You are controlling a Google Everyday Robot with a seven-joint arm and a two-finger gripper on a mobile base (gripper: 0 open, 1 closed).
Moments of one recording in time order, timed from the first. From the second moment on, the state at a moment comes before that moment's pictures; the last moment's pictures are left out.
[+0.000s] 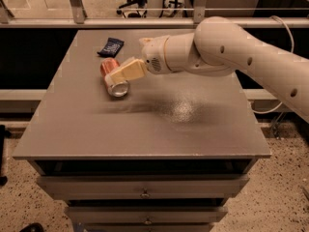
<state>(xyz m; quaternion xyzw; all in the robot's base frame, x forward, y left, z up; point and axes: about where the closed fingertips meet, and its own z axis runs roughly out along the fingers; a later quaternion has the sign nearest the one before) 0.639 0.065 0.911 -0.44 0.69 0.29 0.50</state>
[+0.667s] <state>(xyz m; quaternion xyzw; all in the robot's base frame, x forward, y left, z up) 0.620 0.000 0.902 -0.47 0.69 0.27 0.49</state>
